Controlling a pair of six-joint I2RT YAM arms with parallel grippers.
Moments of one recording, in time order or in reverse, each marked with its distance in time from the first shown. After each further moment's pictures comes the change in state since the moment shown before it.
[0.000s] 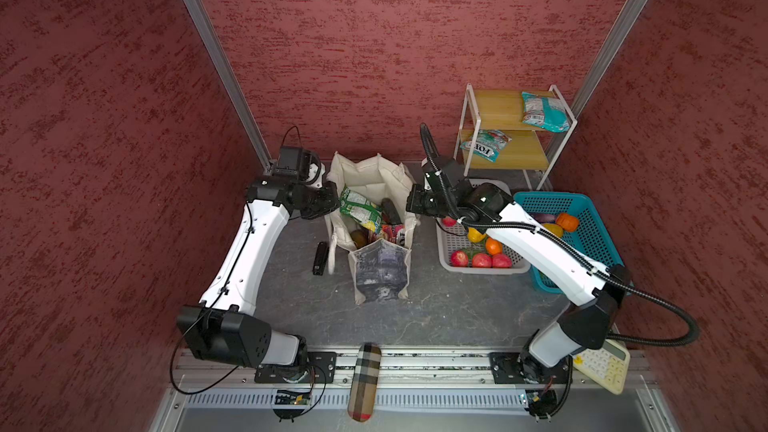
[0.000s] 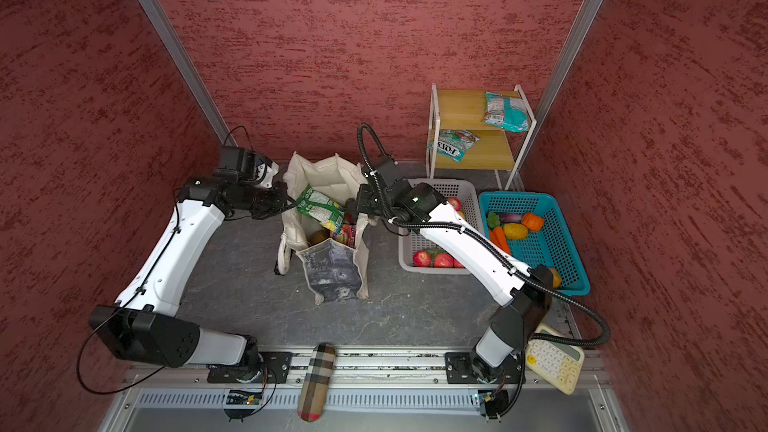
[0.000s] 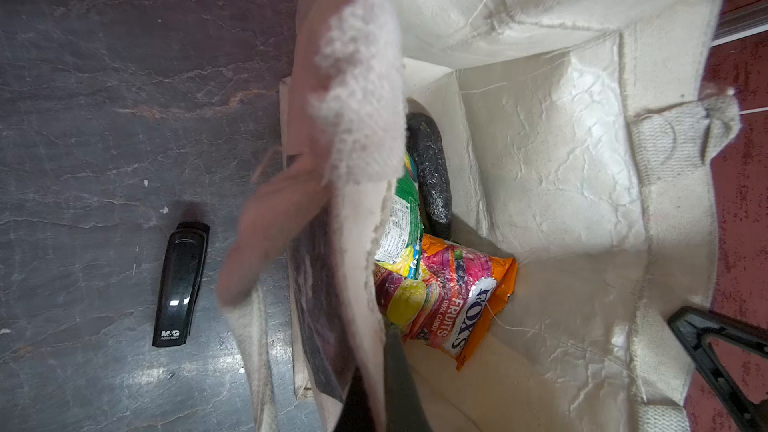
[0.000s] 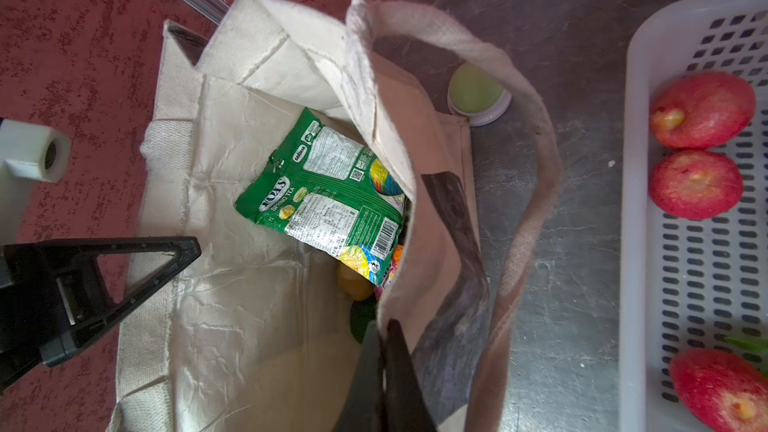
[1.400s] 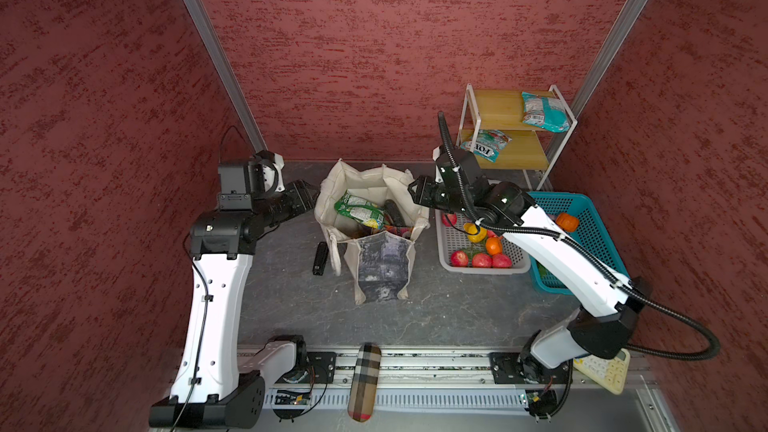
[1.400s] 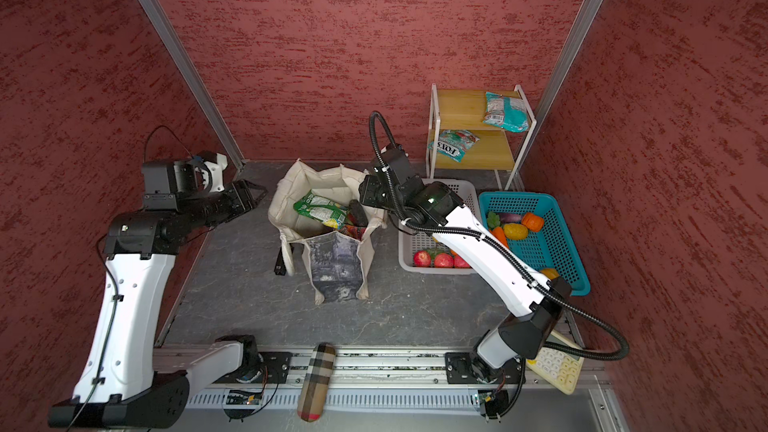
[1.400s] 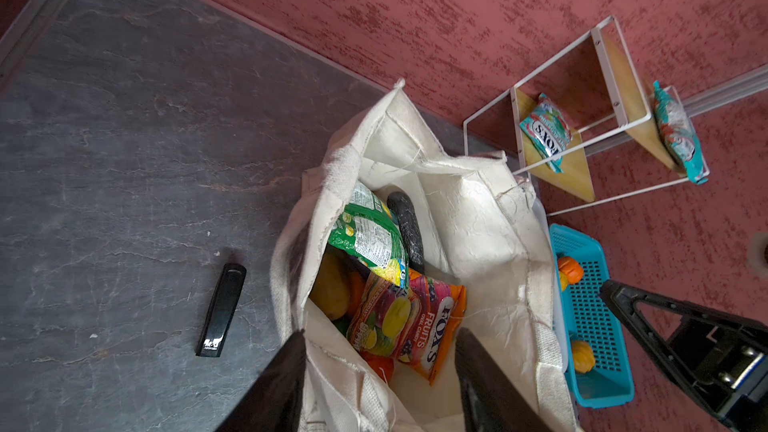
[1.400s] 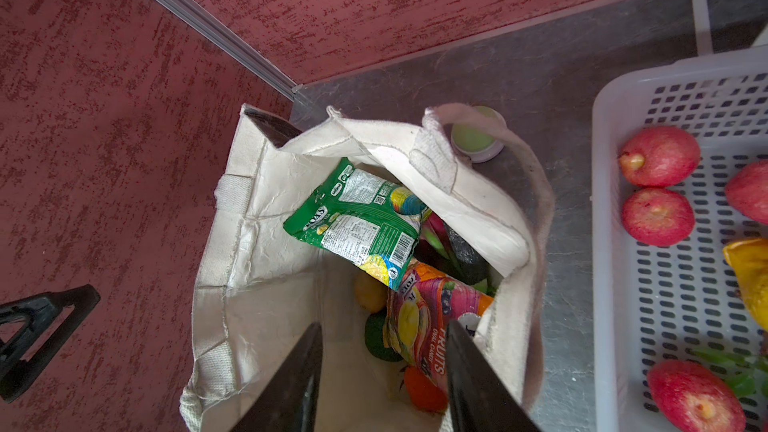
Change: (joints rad) left arm 0.187 -0.329 -0.008 0.025 0.005 -0.029; right arm 0.000 -0.079 0.067 -0.041 0.066 -0.021
